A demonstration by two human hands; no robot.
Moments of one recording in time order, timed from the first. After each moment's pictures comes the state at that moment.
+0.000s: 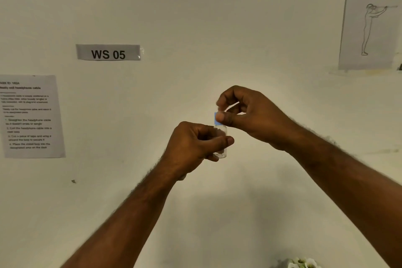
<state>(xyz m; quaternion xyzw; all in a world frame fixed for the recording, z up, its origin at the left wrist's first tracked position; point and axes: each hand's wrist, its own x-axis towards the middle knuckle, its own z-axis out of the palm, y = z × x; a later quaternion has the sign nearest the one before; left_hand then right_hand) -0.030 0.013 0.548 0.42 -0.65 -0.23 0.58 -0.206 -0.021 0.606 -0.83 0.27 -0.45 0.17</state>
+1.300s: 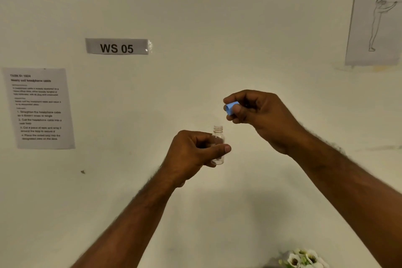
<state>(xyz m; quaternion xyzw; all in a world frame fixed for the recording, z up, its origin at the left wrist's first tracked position) -0.013 0.022 0.517 0.44 -0.64 -0.24 0.58 -0.203 -0.012 0.585 -0.78 0.24 -0.51 0.27</state>
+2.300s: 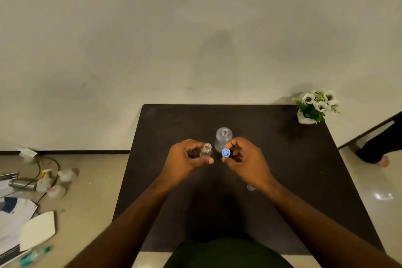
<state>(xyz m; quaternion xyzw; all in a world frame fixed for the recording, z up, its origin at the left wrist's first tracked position) 0.052 0.138 0.123 0.63 -0.55 -0.38 0.38 -0.162 0.096 0.133 -0.69 0.51 -0.28 0.43</state>
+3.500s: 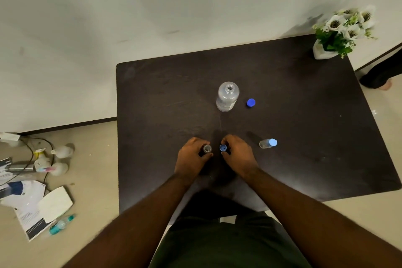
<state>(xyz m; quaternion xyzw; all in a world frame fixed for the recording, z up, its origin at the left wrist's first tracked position) 0.056 0.153 -0.058 0.70 -0.60 -0.36 0.18 -0.126 0.121 -0.046 -0.68 0.63 -0.04 0.38</state>
